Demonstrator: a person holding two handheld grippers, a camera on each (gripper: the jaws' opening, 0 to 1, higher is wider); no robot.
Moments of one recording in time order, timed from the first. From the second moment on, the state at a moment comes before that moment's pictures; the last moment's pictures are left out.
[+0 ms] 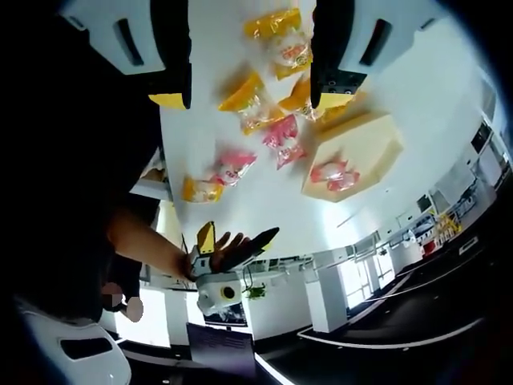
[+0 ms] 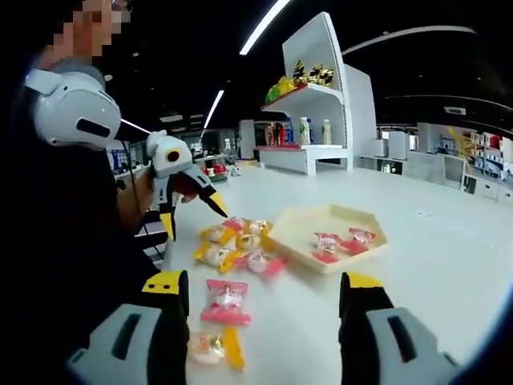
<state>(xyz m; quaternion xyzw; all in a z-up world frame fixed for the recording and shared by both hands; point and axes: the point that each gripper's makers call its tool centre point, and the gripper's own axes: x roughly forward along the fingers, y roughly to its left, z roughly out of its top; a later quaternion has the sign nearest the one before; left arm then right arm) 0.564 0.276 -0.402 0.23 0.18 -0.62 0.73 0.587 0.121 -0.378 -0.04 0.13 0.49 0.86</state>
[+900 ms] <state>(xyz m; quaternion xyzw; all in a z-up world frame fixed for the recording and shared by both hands) 0.563 0.273 -0.401 0.24 0.18 -0.62 0.73 0.525 0.130 -0.419 -0.11 0.19 0.57 0.79</state>
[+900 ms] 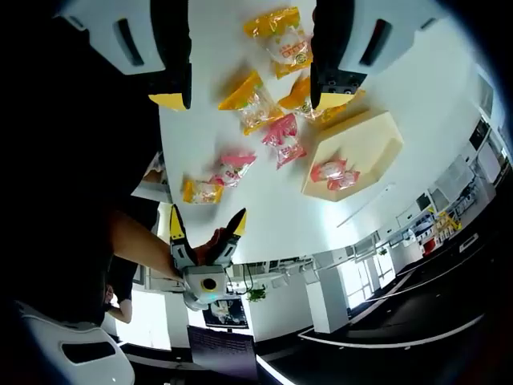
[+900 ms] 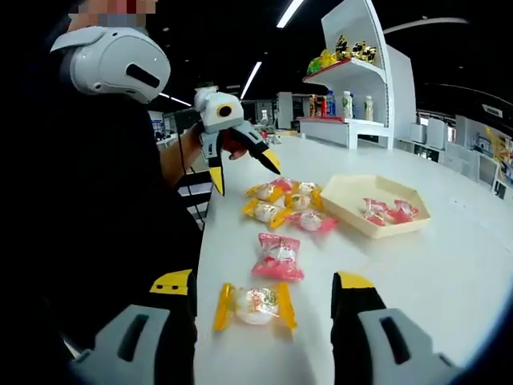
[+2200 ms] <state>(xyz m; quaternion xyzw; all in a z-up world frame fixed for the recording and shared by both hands) 0.553 0.270 -0.396 0.27 0.16 -0.63 0.71 0.524 0.136 -0.445 -0.13 0.22 0.57 0.78</state>
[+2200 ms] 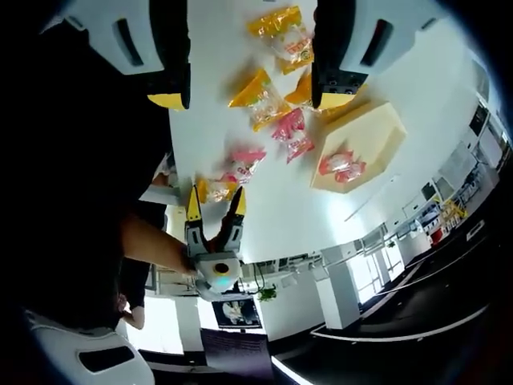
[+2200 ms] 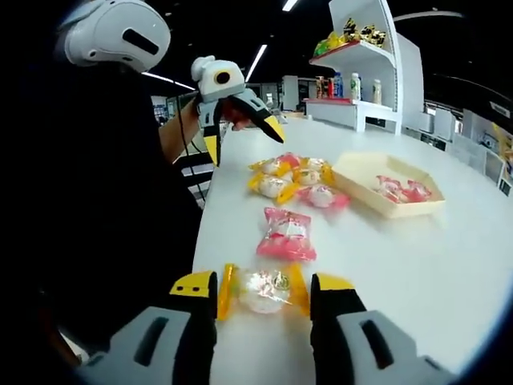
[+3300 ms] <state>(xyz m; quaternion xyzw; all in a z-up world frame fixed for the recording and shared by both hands) 0.561 0.271 -0.402 0.26 0.16 -0.63 0.72 0.519 0.138 -0.452 -0.17 0.20 0.58 0.77</state>
